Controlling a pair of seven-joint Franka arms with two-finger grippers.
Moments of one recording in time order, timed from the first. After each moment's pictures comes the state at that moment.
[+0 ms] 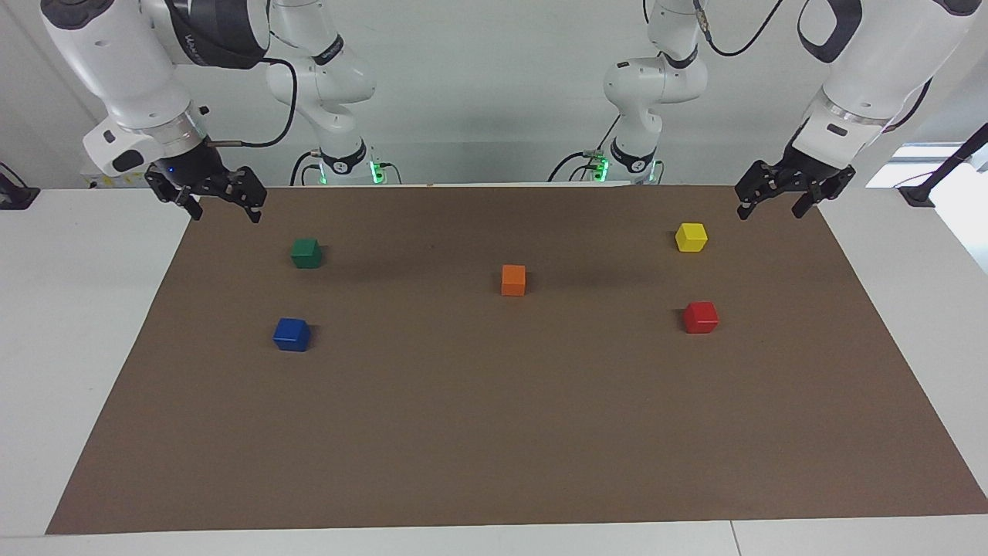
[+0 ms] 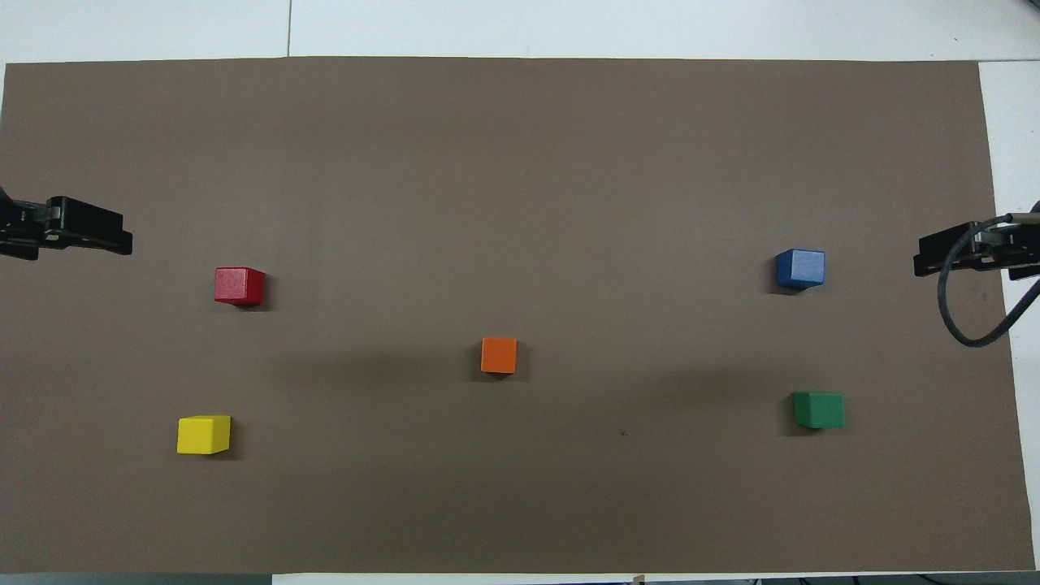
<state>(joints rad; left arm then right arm) 0.01 0.02 -0.05 -1.54 -0.03 1.55 -0.01 0.03 -0.04 -0.08 -1.68 -0.03 1.58 0.03</state>
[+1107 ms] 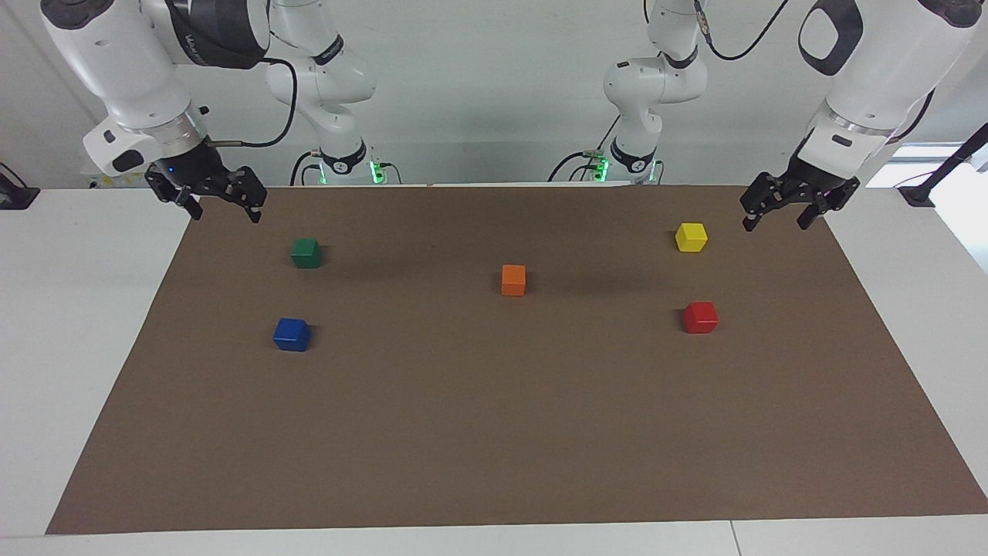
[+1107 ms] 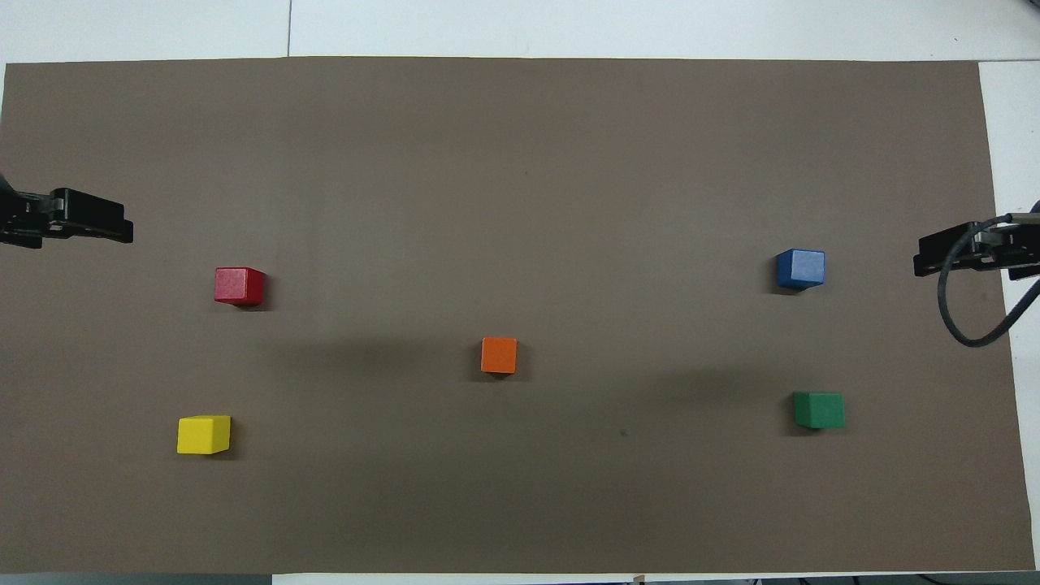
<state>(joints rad) 0.01 0.02 -0.04 -1.60 -0.03 1.66 0.00 0.03 -0.04 -0.08 -1.68 -0.03 1.58 0.03</state>
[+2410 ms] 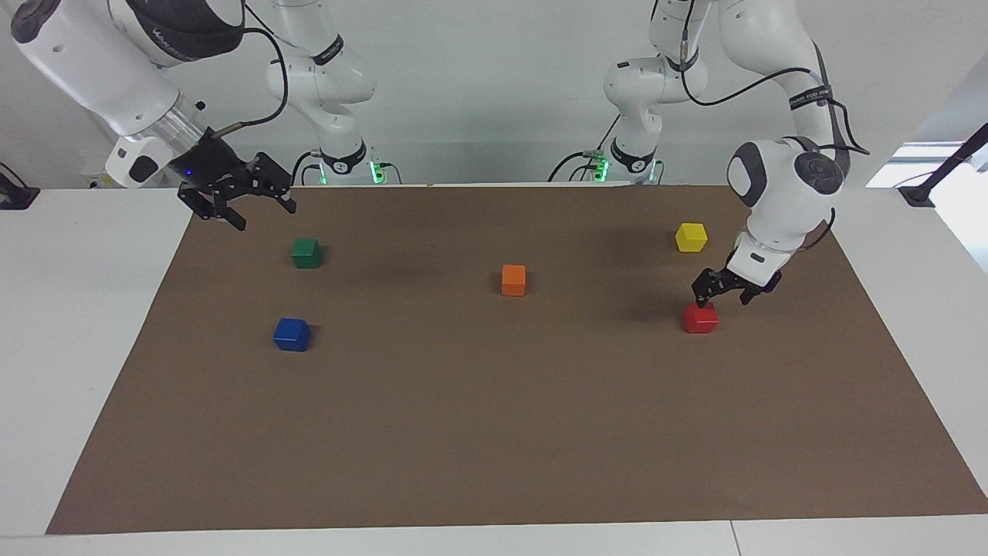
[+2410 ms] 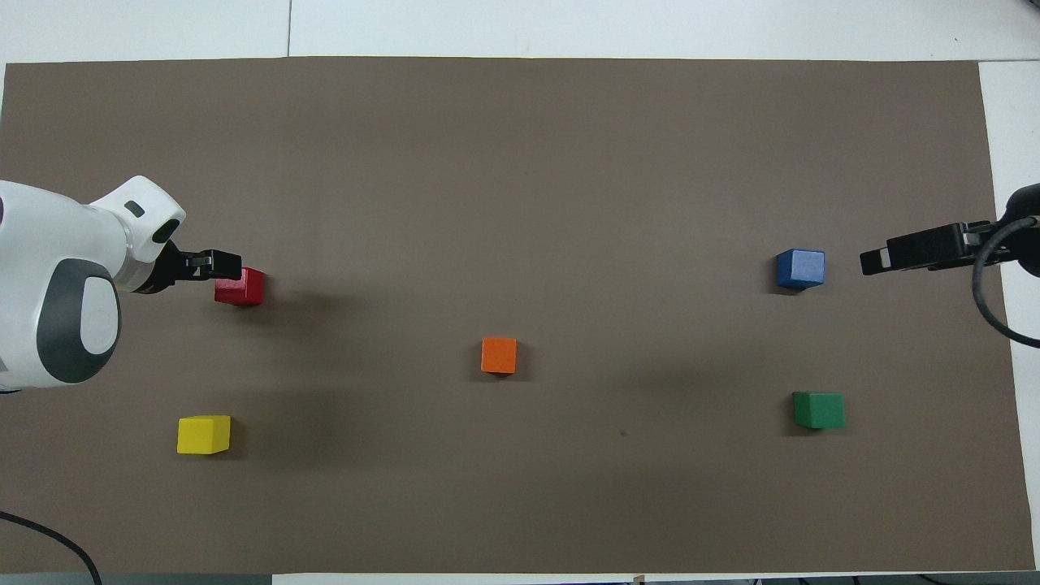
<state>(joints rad) 0.02 0.11 -0.04 -2.11 -0.02 2.26 0.00 -0.04 -0.04 -0.09 -1.73 0.42 1.61 -0.24</state>
